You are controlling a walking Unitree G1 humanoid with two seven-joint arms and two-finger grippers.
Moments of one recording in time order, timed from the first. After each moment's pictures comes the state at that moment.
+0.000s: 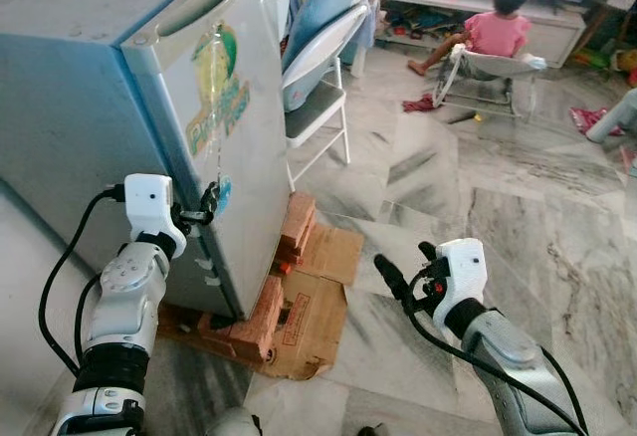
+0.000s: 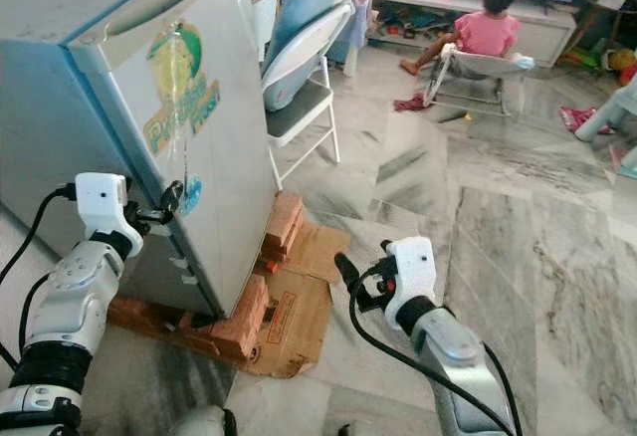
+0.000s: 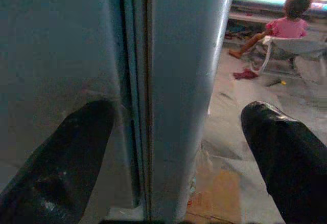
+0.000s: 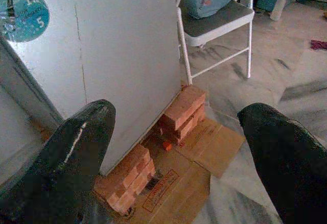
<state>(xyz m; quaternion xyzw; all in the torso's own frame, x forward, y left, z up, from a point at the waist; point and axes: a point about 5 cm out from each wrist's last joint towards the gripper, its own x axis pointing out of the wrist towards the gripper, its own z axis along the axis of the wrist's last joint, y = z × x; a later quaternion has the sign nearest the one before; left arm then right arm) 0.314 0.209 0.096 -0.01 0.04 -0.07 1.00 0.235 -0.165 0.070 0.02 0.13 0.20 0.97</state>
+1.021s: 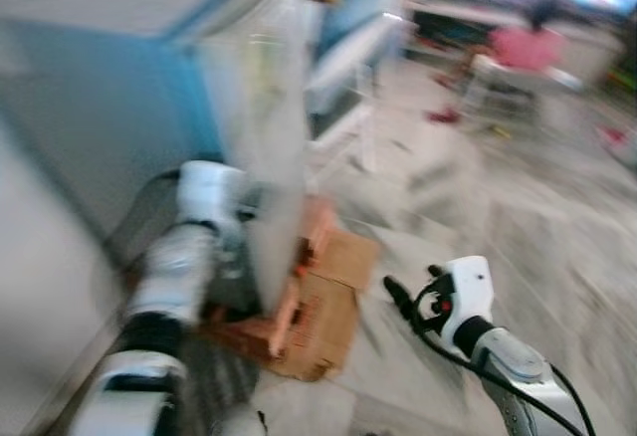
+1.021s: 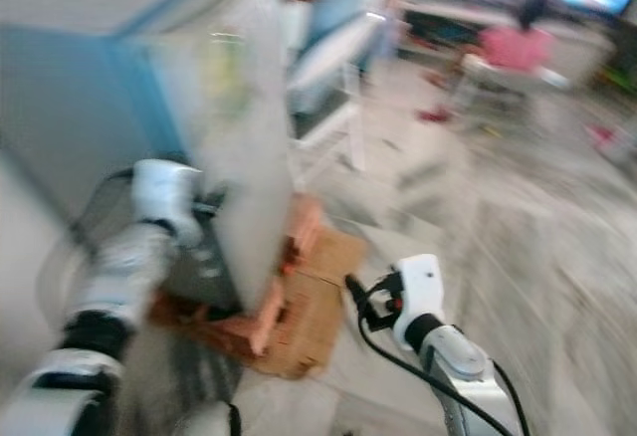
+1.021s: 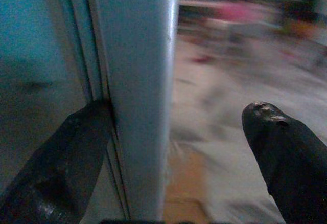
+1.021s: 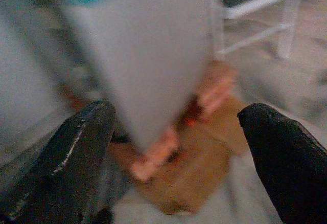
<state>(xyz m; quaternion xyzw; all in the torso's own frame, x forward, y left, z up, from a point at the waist) 0.330 0.103 0.096 0.01 0.07 -0.32 0.95 0.219 -0.167 0.055 0.04 0.19 0.21 0.96</state>
